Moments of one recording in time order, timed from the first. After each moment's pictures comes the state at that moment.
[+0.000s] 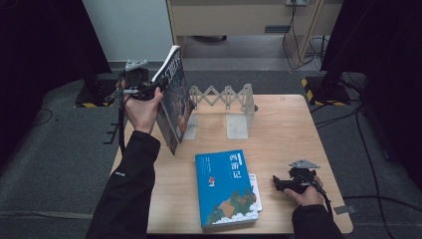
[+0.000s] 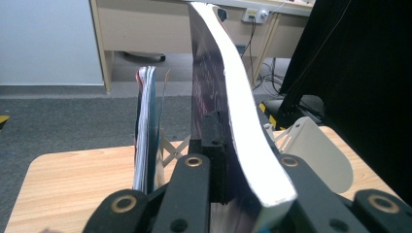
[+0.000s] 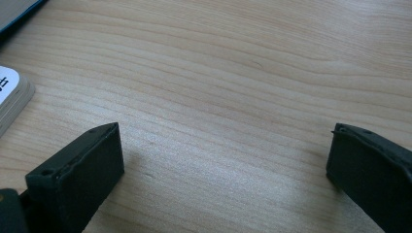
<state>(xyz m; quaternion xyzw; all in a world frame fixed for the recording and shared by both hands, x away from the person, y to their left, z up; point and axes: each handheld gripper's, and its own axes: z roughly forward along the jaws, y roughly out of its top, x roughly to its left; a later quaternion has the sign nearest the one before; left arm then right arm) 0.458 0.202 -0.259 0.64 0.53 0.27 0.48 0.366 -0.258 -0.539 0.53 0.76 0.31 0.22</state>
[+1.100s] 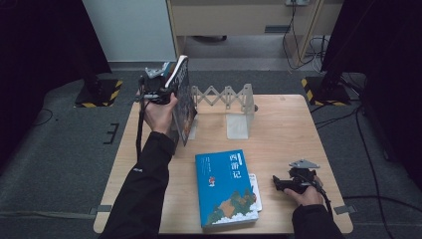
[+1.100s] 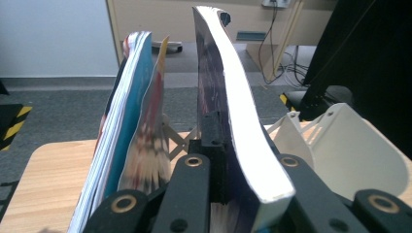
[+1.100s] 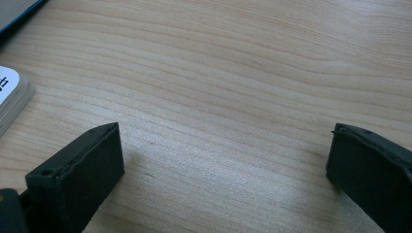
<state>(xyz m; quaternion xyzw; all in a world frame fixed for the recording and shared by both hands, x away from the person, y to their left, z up) 0.485 0.178 -0.302 0.64 0.55 0.30 0.44 0.366 -0.258 -0.539 0.53 0.76 0.31 0.22</state>
